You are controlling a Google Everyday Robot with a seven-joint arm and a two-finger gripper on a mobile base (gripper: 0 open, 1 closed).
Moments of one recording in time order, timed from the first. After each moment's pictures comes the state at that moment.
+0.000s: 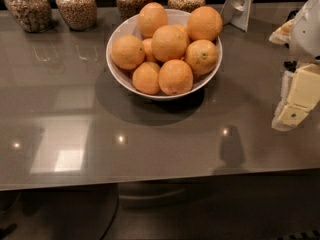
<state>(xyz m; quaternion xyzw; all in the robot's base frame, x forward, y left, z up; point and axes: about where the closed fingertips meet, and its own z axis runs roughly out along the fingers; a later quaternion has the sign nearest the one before) 0.438 -0.216 0.978 -0.60 0.78 -0.04 0.16</state>
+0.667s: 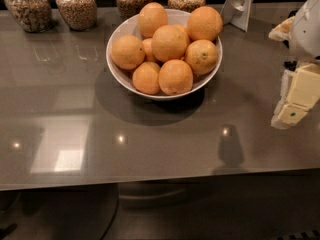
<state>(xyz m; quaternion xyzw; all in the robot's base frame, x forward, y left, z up) 0.442 -0.215 0.980 -0.61 0.77 -0.05 0.18</state>
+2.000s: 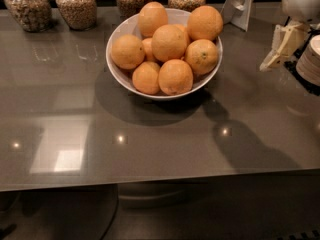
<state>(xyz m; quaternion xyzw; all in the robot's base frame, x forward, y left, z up) 0.571 -0.219 1.019 -0.71 0.59 -0.08 0.37</state>
